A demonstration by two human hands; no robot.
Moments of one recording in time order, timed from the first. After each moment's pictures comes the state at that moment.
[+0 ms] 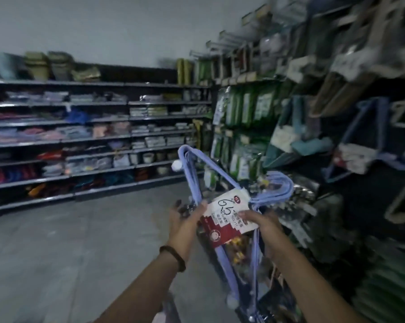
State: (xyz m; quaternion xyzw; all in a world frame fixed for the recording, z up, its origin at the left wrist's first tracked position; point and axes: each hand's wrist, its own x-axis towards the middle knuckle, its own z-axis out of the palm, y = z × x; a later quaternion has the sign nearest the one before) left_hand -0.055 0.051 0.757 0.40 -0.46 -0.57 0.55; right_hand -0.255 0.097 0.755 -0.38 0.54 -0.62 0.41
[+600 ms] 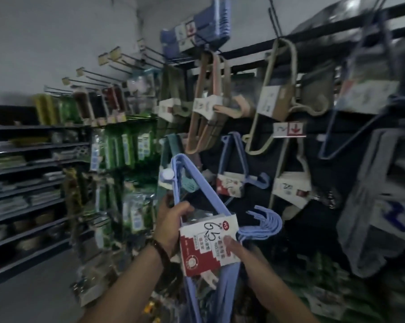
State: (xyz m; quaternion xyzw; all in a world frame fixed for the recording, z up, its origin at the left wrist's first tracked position) left_hand -0.340 -0.017 0.852 0.18 -0.58 -0.67 0.43; right_hand -0.415 0.163 0.806 -0.22 0.60 -0.68 0.35
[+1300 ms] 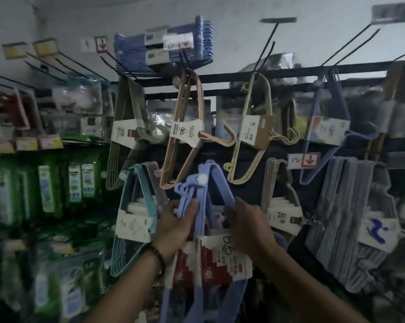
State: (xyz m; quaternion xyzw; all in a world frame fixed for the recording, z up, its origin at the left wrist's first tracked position) left_hand -0.448 -0.188 0.901 0.01 -0.76 -0.58 0.29; right_hand -0.494 0.001 0.912 -0.21 0.88 -0.33 -0.26
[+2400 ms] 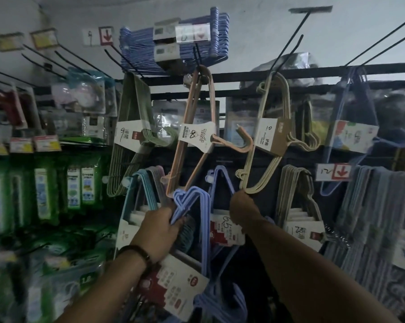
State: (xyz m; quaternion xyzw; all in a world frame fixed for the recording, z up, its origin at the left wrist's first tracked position) left_hand -0.485 -0.271 0.918 -0.01 -0.91 -0.27 0.33; right_hand -0.672 -0.071 0.924 -0.11 0.95 -0.21 -0.22
